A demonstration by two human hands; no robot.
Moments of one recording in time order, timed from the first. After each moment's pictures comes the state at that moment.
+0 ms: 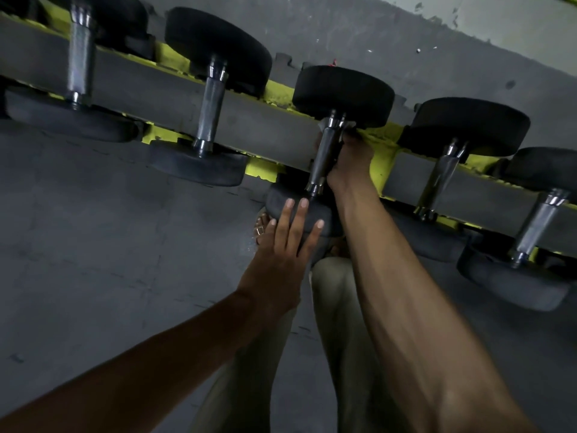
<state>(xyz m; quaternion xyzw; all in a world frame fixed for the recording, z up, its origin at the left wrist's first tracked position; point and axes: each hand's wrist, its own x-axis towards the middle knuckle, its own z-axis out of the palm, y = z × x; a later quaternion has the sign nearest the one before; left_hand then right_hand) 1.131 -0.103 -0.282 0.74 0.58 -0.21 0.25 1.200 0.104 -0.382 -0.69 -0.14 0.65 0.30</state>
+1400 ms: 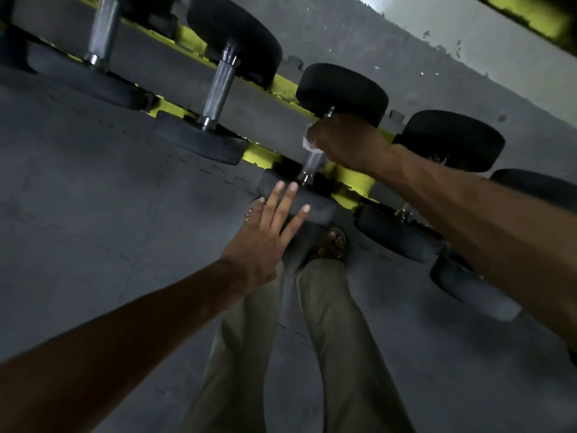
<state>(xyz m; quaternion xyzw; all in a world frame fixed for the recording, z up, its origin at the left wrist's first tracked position) 1.139 -0.104 -0.278 0.74 0.60 -0.26 0.19 1.225 0.150 -0.313 -0.13 -0.97 0.15 -0.16</state>
